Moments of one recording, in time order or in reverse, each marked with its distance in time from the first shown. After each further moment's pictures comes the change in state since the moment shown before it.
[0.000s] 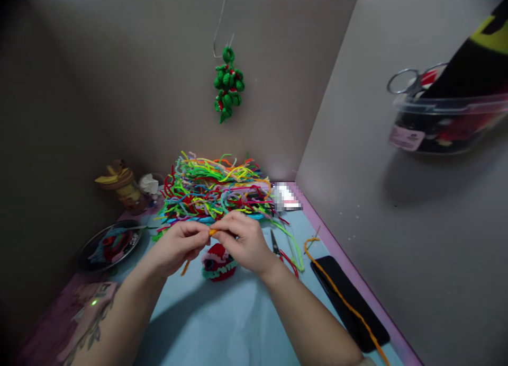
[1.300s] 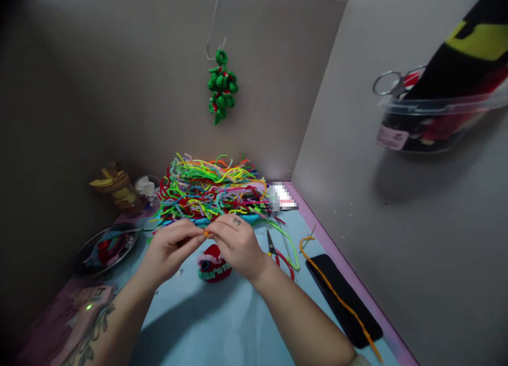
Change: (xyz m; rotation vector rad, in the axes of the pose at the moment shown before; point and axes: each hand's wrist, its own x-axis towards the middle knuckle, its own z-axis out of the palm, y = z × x) left_hand -0.009 0.008 0.006 0.732 0.175 0.637; right_hand -0.003 0.003 0.004 -0.223 0.060 -0.210
